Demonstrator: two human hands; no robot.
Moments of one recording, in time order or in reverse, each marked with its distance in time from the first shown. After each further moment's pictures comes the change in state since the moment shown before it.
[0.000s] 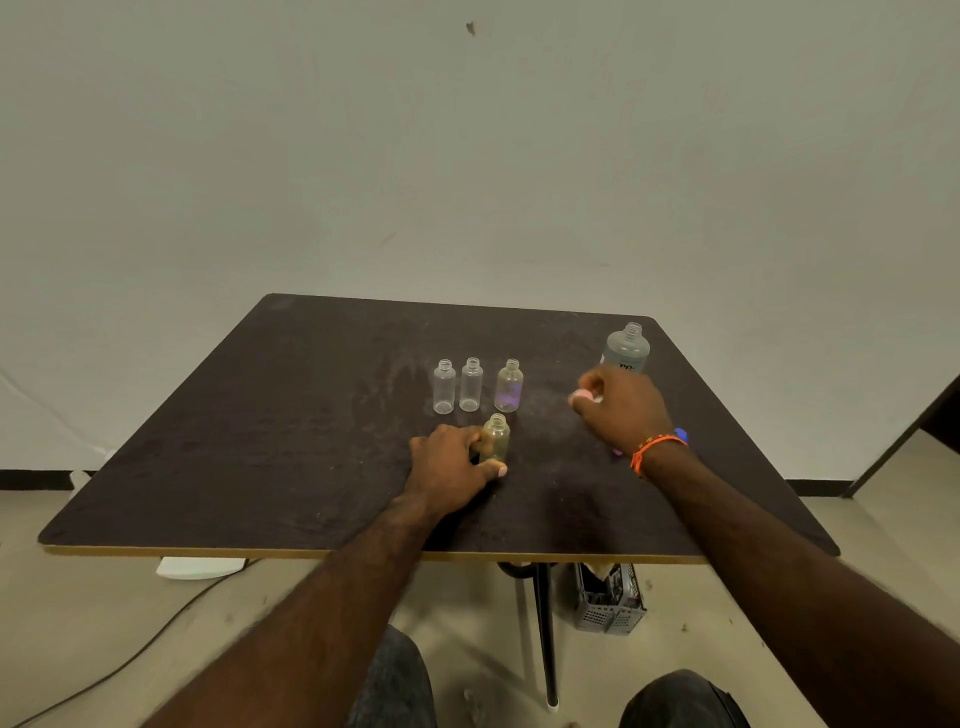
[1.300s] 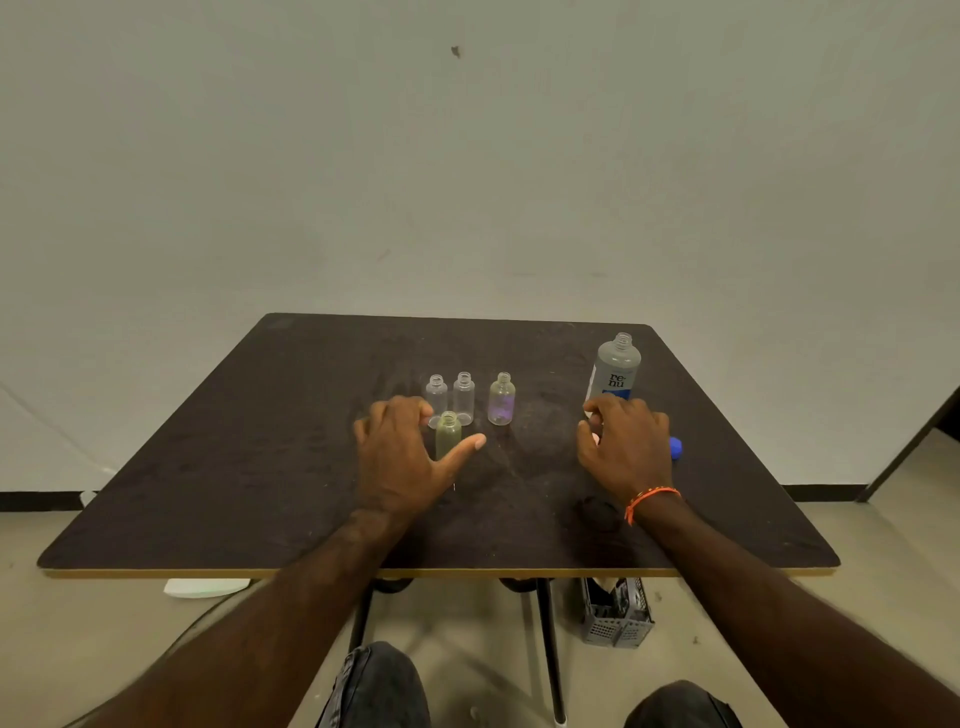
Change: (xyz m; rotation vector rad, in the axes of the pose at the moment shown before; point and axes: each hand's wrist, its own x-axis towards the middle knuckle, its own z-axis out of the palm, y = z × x) left_hand -0.010 -0.003 -0.034 0.138 0.550 0.134; right_hand -0.023 0.031 0.023 -0.140 0.185 -0.065
